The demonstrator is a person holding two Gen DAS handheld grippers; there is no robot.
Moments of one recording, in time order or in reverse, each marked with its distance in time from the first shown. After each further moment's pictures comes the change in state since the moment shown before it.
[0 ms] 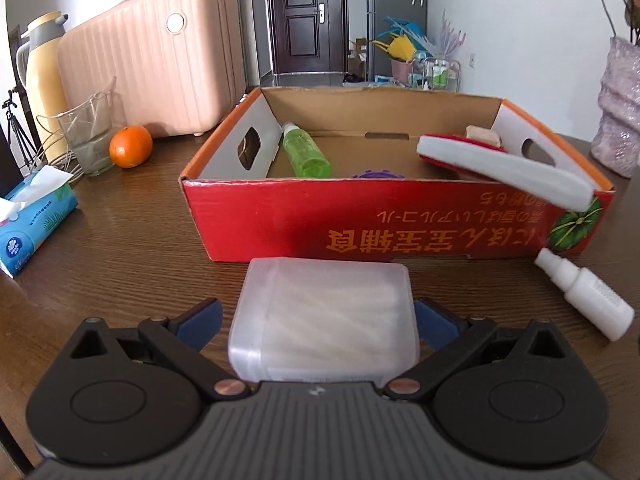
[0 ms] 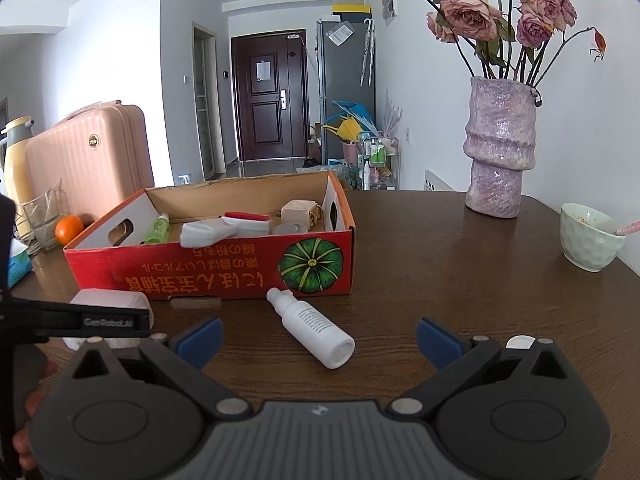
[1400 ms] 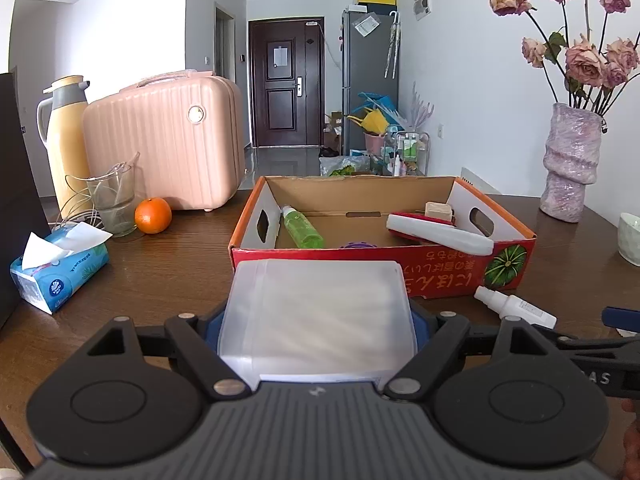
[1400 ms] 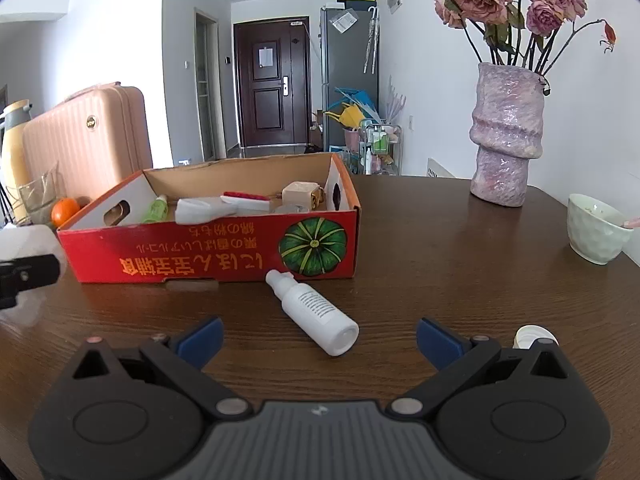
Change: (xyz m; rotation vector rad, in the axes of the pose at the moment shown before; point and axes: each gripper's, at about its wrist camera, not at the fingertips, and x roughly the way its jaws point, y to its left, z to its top) left arm -0.102 0.025 -0.022 0.015 -0.247 -0.087; right arm 0.015 0.004 -0.007 -0.021 0.040 -0.005
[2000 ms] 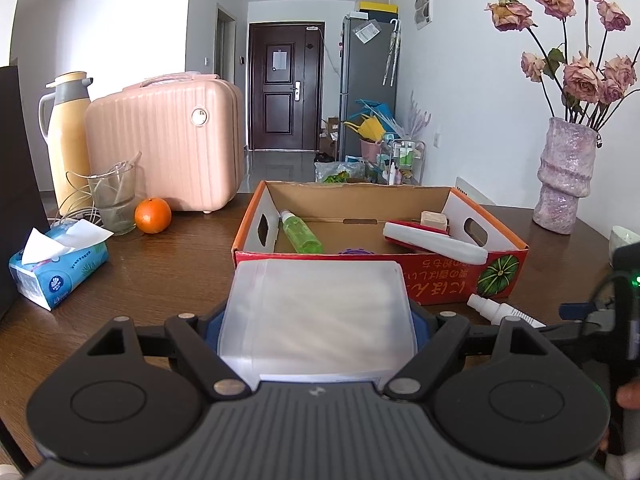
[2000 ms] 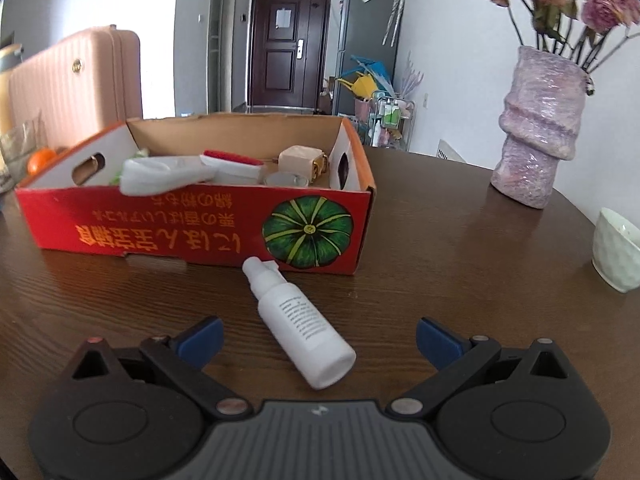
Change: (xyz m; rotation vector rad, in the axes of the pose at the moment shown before) left arm -0.008 0.009 0.001 -0.031 -0.013 -0.025; right arm 0.066 0.002 0.019 -0.119 0.121 -0.024
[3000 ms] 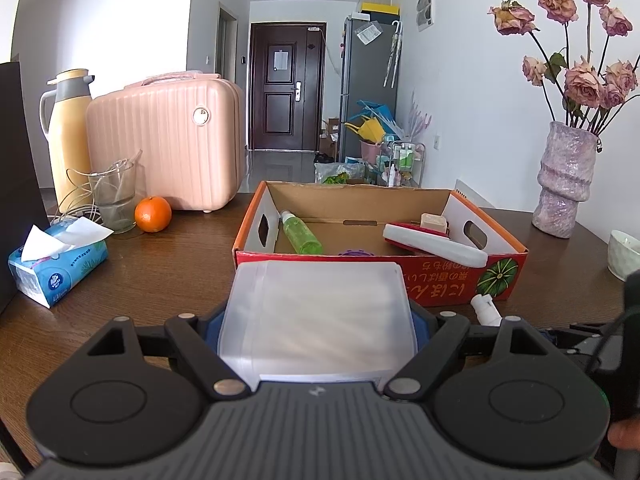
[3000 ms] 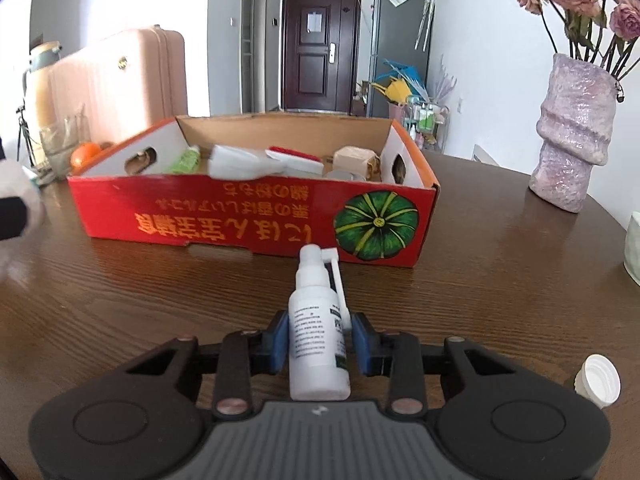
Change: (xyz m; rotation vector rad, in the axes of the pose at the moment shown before) left arm -0.001 0.002 0.000 -0.013 -0.004 -0.004; right arm -0.030 0.022 -0.013 0.000 -0.036 0.128
